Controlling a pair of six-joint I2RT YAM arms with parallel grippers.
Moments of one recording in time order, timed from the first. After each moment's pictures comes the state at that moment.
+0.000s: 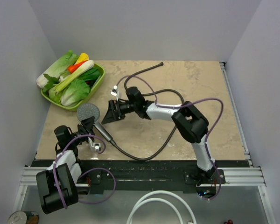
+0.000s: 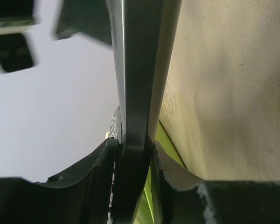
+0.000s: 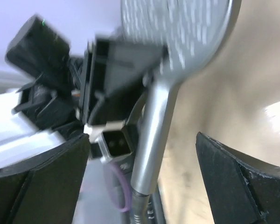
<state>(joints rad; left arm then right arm) 0.36 0.96 0.04 0.42 1.05 2.05 0.83 2.14 1.36 0.42 -0.87 0.86</state>
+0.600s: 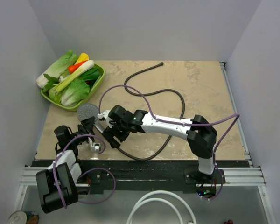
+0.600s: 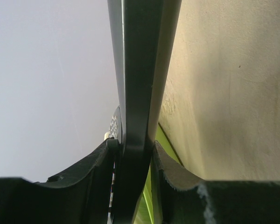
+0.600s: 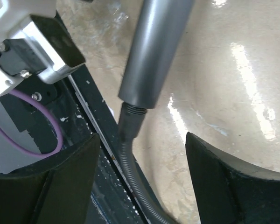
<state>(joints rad) 0.36 0.97 0.04 0.42 1.05 2.05 1.10 1.91 1.51 -0.56 -0.21 0.19</state>
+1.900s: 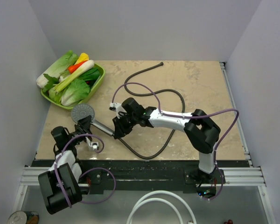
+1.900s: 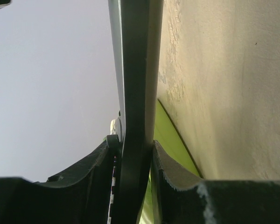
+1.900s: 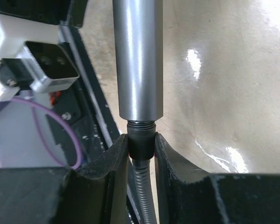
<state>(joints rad) 0.43 0.94 0.04 0.43 1.10 2.05 0.97 1.91 1.32 -0.21 -0.47 0.31</state>
